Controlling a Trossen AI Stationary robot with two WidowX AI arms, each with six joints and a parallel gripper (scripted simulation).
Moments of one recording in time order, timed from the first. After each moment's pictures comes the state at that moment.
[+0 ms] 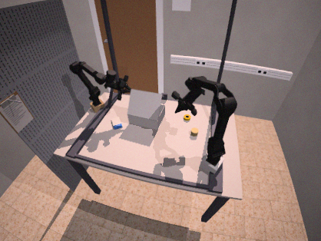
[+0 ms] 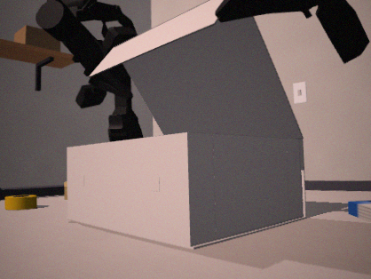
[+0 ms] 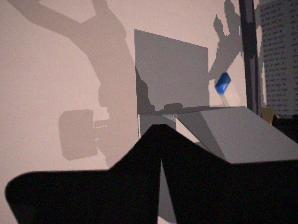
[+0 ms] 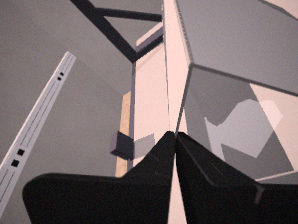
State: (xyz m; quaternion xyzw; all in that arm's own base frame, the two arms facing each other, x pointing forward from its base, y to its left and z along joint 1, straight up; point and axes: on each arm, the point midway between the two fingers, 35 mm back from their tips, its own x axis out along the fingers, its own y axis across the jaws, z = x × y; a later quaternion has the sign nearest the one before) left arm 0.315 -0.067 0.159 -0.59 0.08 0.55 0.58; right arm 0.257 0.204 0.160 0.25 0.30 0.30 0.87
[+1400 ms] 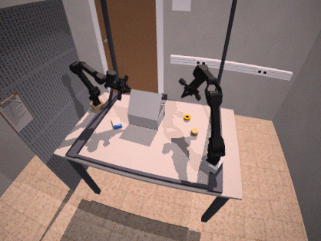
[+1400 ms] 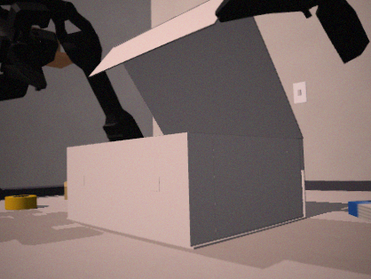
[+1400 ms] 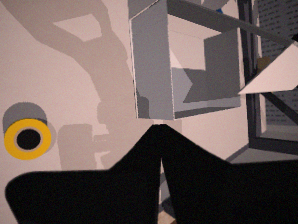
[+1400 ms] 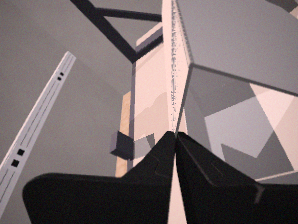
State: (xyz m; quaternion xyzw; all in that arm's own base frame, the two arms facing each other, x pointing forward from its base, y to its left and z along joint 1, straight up) left arm 0.381 -0.221 0.159 -0.60 0.09 0.53 0.59; right arm 0.257 0.204 0.160 0.25 0.30 0.30 0.87
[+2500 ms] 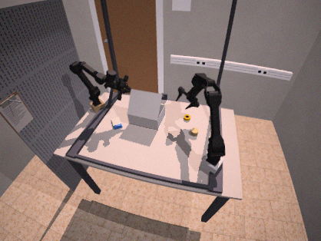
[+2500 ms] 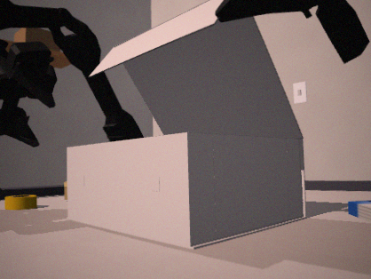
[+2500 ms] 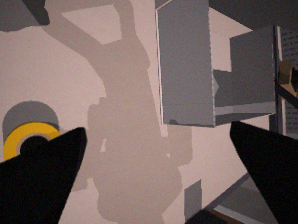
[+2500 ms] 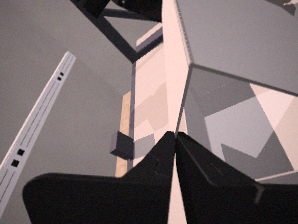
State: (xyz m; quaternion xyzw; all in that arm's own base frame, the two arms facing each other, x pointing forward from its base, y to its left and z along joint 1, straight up) left arm 0.382 -0.221 0.095 -0.59 0.08 0.55 0.58; right arm 0.257 0.204 0.160 0.25 0.30 0.30 0.87
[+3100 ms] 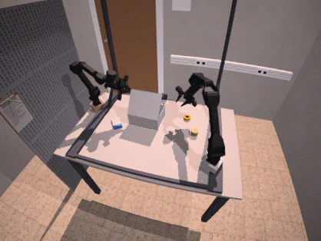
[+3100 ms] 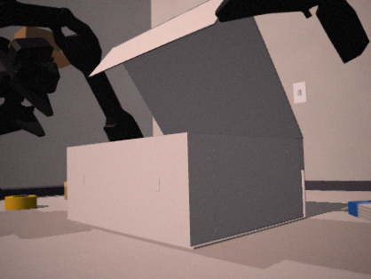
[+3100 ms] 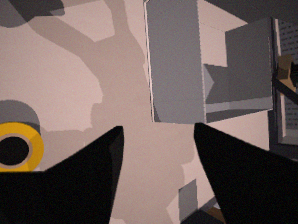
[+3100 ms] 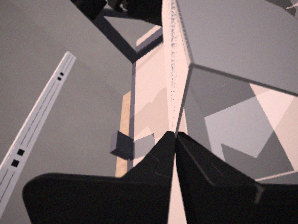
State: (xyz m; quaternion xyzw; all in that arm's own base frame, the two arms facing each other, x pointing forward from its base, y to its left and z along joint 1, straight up) left arm 0.400 -0.216 0.095 -0.59 0.09 0.55 0.59; right arm 0.257 0.204 0.160 0.25 0.30 0.30 0.87
